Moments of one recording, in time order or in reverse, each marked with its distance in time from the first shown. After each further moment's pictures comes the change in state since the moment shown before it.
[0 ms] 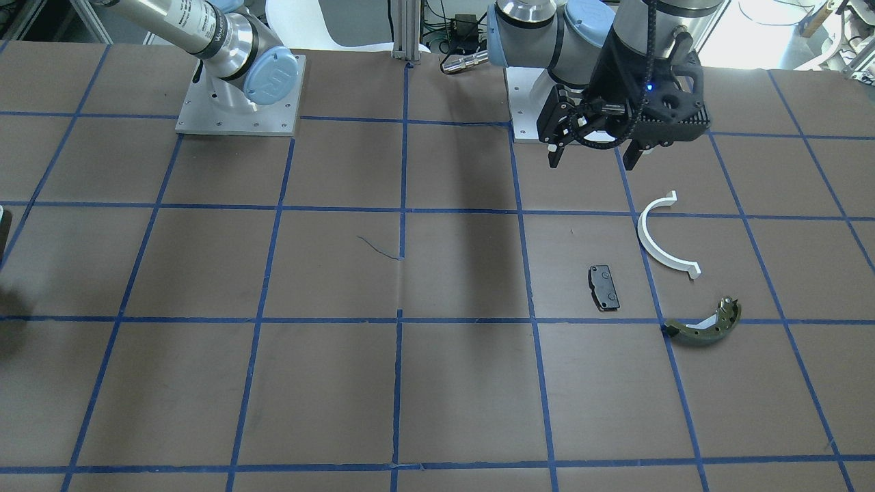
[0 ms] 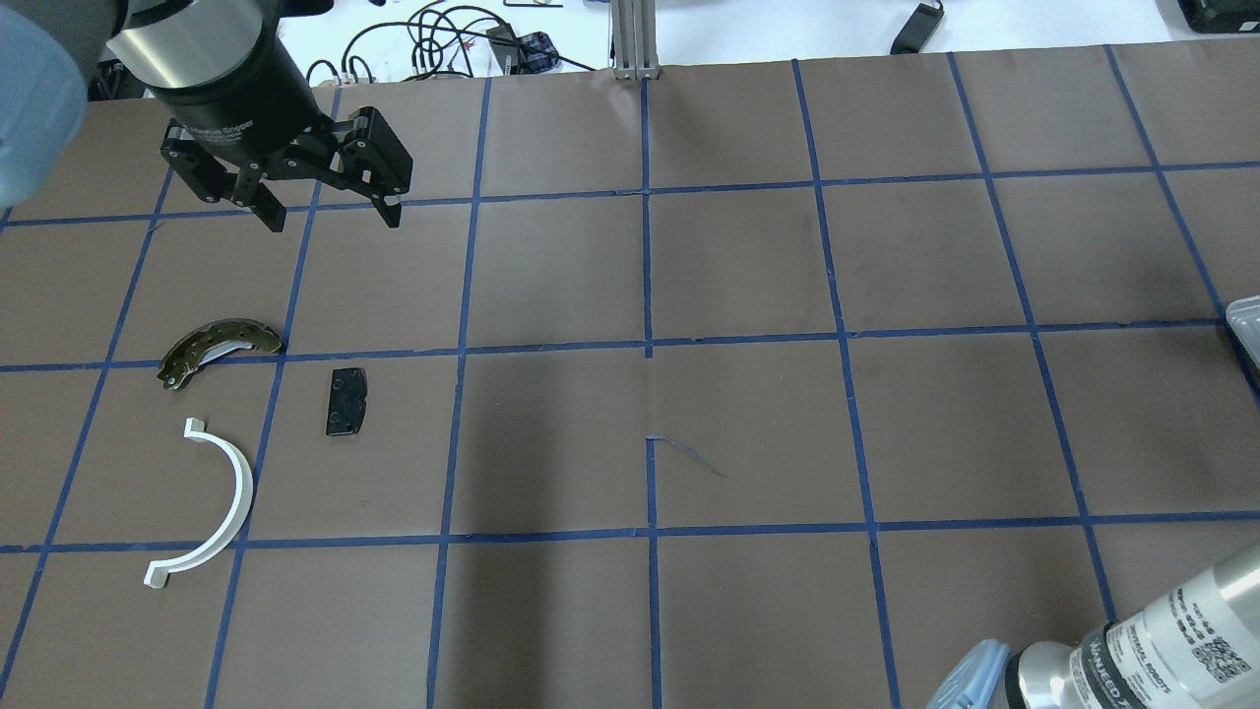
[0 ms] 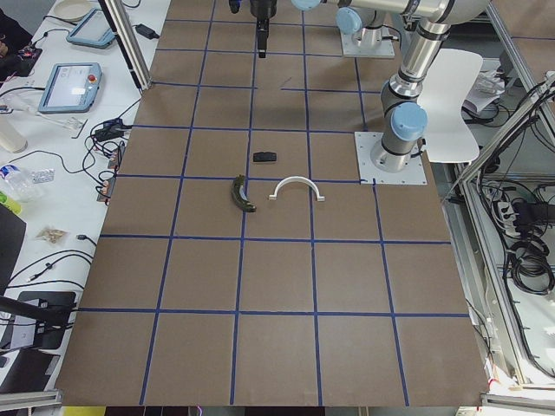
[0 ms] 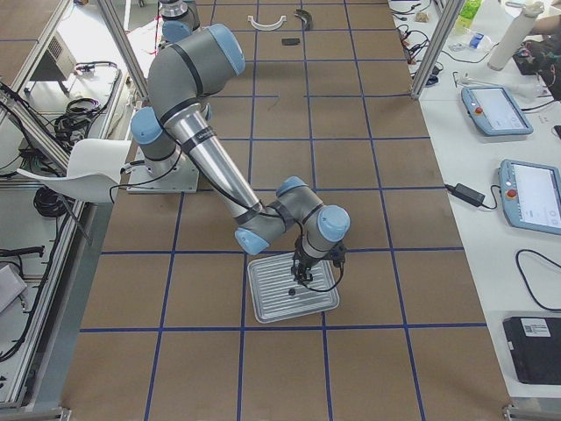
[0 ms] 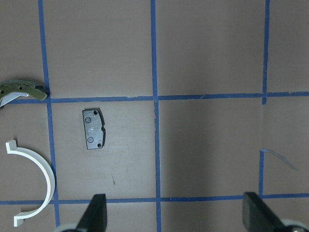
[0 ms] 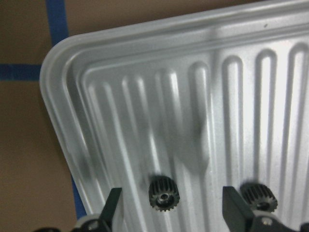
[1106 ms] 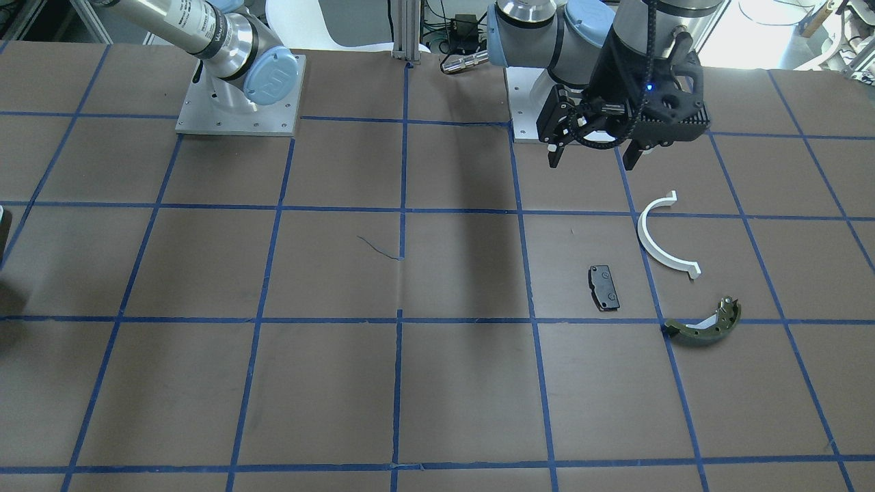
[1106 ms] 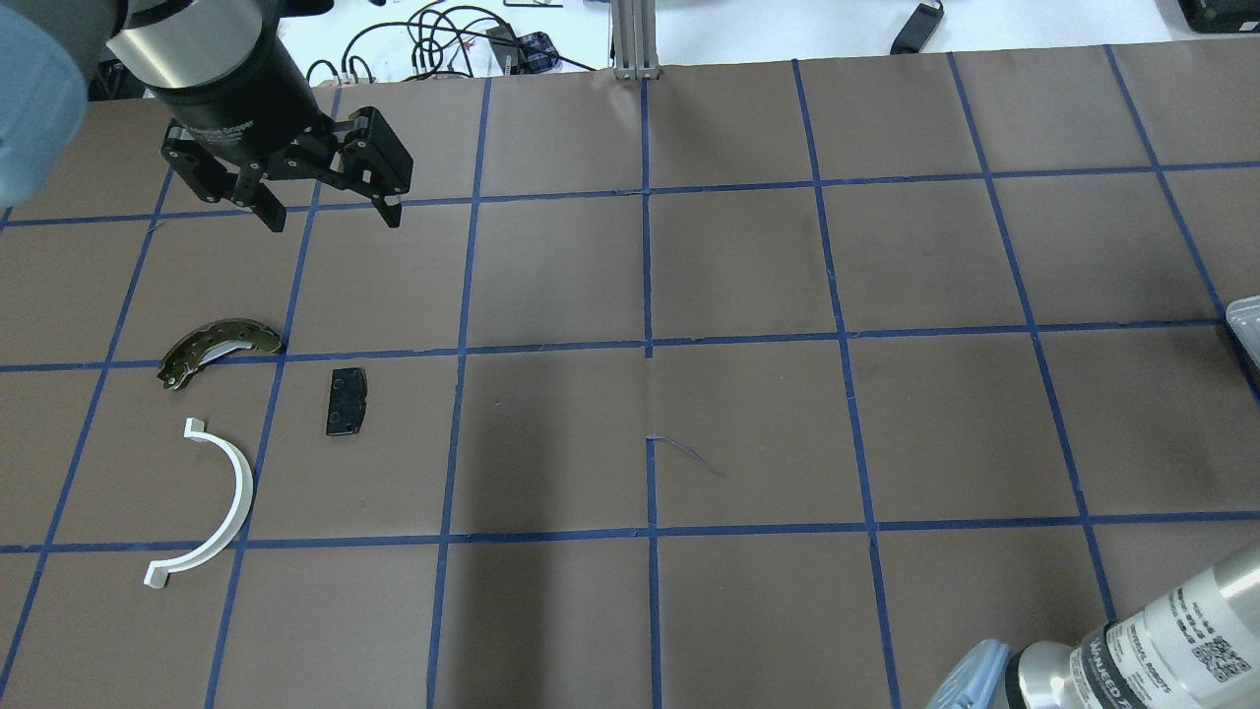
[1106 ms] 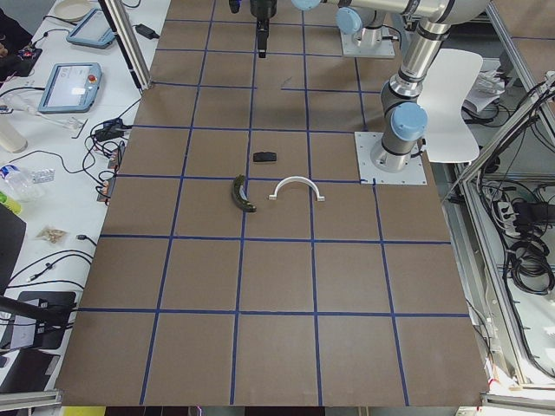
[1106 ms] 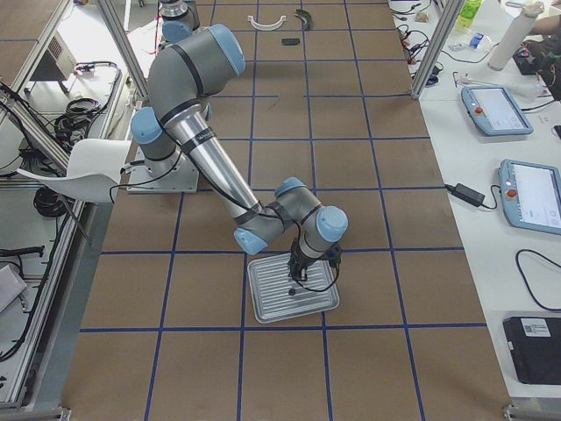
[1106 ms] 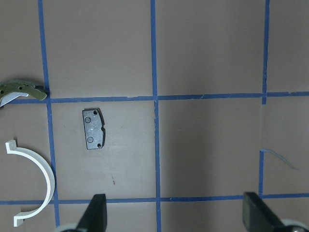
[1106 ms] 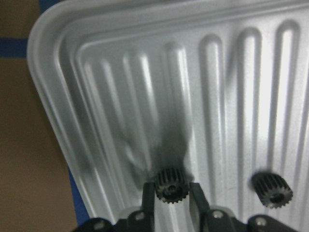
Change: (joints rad) left arm 0.000 0.000 0.000 0.000 0.000 0.000; right arm 0.000 0.001 0.021 -0.001 -0.030 0.006
